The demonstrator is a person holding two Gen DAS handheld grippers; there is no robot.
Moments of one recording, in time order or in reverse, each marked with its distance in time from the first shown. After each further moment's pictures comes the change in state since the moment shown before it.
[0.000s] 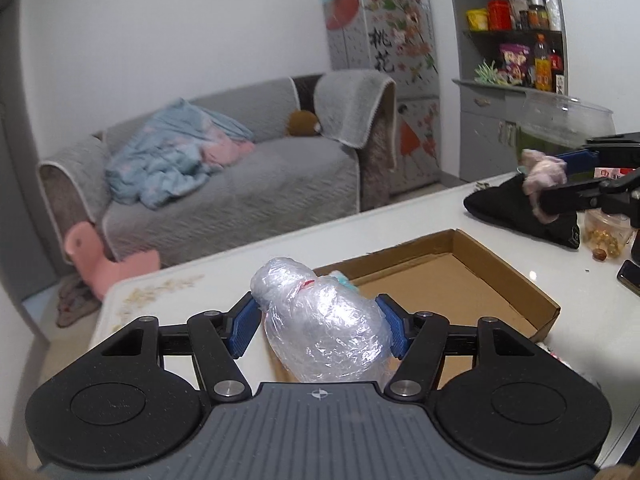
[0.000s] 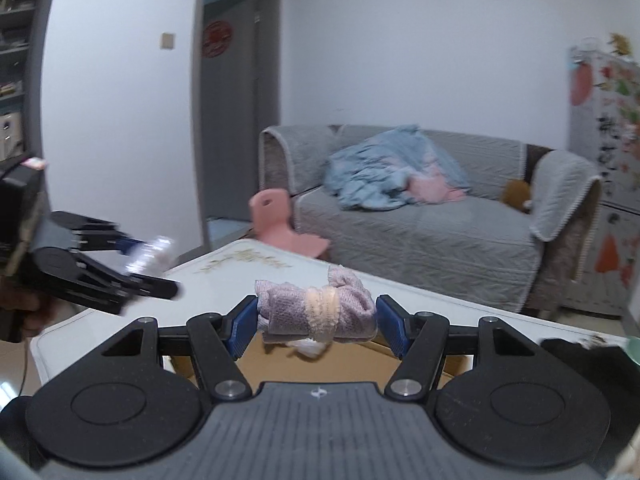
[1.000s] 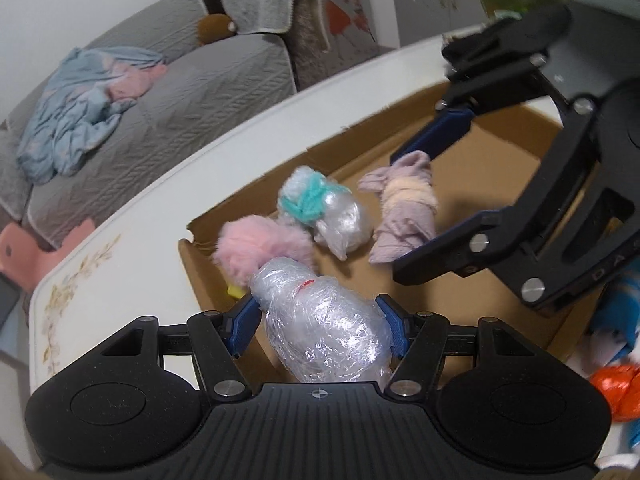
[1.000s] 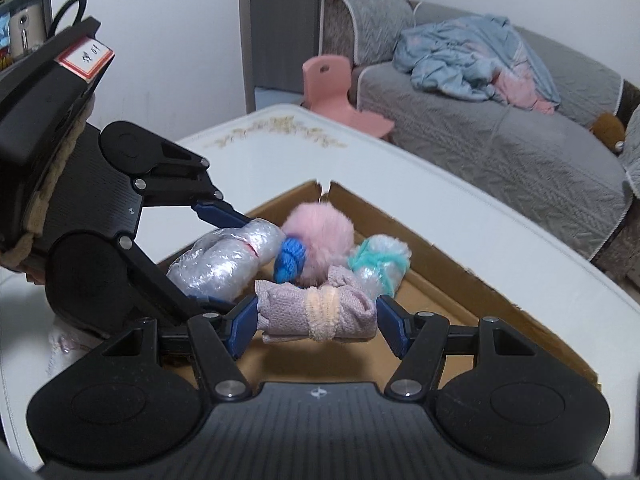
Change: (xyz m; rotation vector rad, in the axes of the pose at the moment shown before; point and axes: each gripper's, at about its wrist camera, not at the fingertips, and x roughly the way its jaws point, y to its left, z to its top) left arm 0.156 0.007 -0.038 0.284 0.315 -0.135; right arm 0.148 0.021 -0.018 -0.124 0.407 0.137
